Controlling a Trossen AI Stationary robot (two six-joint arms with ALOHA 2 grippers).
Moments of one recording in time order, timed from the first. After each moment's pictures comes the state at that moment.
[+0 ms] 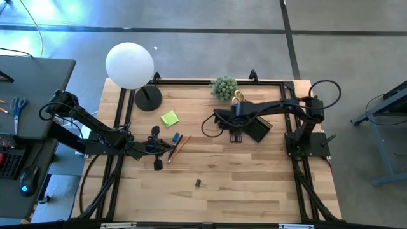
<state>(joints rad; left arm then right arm) -0.39 1.06 0.28 0.31 -0.64 -0.22 -0.12 1.80 1.28 -0.95 0.13 -0.11</state>
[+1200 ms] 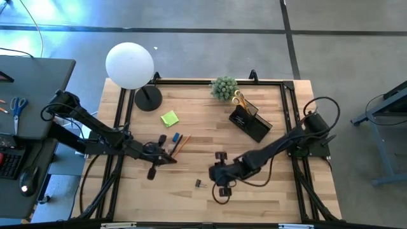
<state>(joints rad) -0.39 1.10 0.28 0.52 -0.27 -0.15 0.46 1.85 1.28 -0.36 0.21 0.28</state>
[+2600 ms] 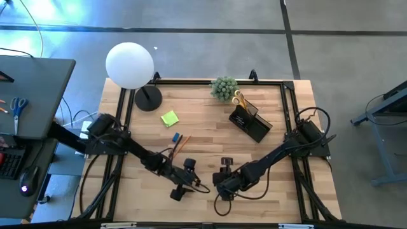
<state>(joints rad) -0.39 1.87 0.80 0.35 -0.11 -0.08 0.55 1.96 1.28 -0.45 0.35 0.42</state>
